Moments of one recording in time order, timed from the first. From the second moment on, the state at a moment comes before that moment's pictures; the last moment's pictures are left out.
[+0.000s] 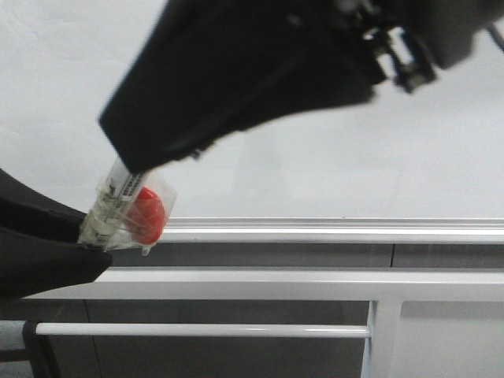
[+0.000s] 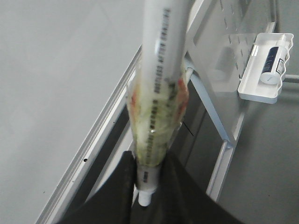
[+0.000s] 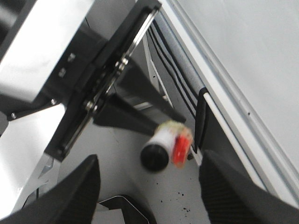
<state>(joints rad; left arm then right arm) -1.08 1.03 -0.27 -0.81 -0.25 1.19 0.82 1.16 -0.77 0.89 0.42 -1.00</state>
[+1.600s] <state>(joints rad) -1.08 0.82 -0.27 -0.89 -0.33 1.19 0.81 1.22 -0.85 0.85 0.40 -1.00</state>
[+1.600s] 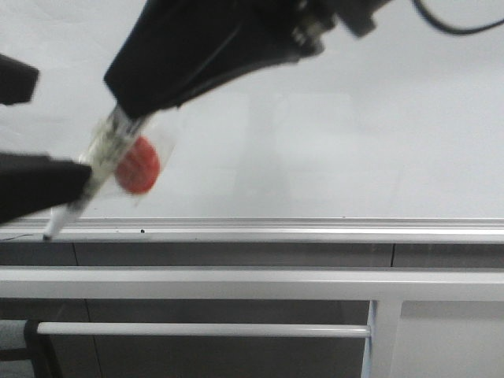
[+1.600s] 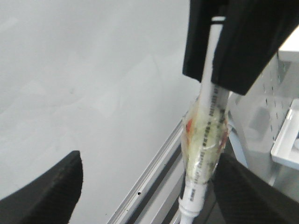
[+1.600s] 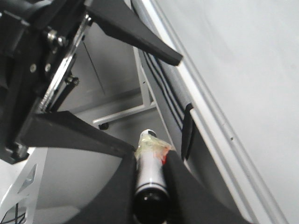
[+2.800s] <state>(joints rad) -1.08 0.61 -0.24 -1.12 -0.31 1.19 0.73 0.61 -0.34 0.91 0.09 -1.00</state>
